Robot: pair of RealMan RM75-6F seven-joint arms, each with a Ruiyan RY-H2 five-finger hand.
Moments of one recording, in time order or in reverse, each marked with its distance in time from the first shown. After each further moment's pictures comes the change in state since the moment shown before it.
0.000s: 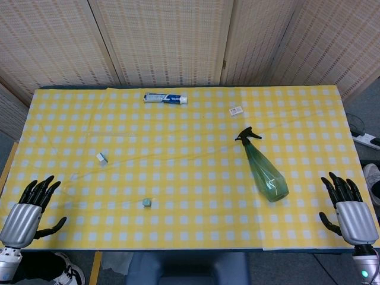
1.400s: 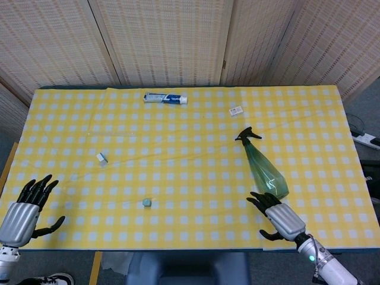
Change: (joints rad) left arm -0.002 0.012 -0.006 0.002 -0.007 -0.010 -0.045; right arm 0.302 -0.038 -0.081 -0.122 -0.035 -0.476 0.100
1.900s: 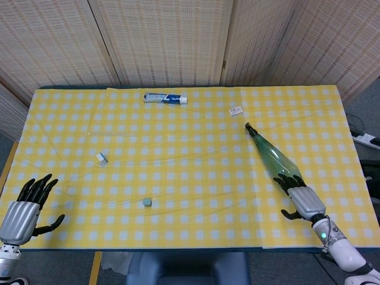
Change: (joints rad) left arm -0.005 -0.008 -0.010 0.001 -0.026 -0.021 0.021; right arm 0.076 0.043 0.078 0.083 0.367 -0.136 -0.100
